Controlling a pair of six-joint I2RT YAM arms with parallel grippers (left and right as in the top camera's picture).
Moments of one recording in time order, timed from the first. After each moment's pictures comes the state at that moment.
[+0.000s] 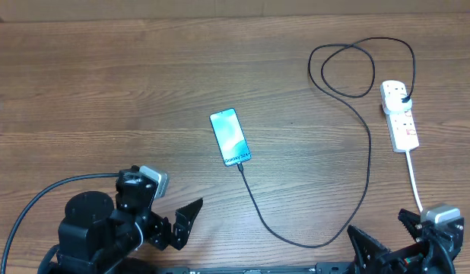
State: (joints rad) left arm -0.27 0.54 0.97 -1.06 0.37 -0.08; right arm 0.05 0.44 1.34 -1.46 -0.33 0.07
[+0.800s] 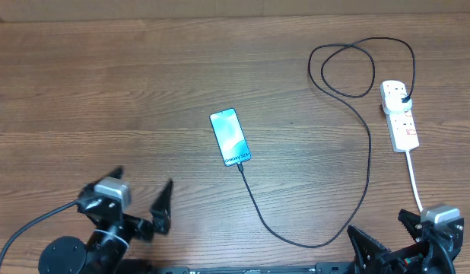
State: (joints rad) left arm 0.00 0.27 0.79 -0.76 0.31 -0.07; right arm 0.05 0.44 1.34 -1.46 -0.33 0.07
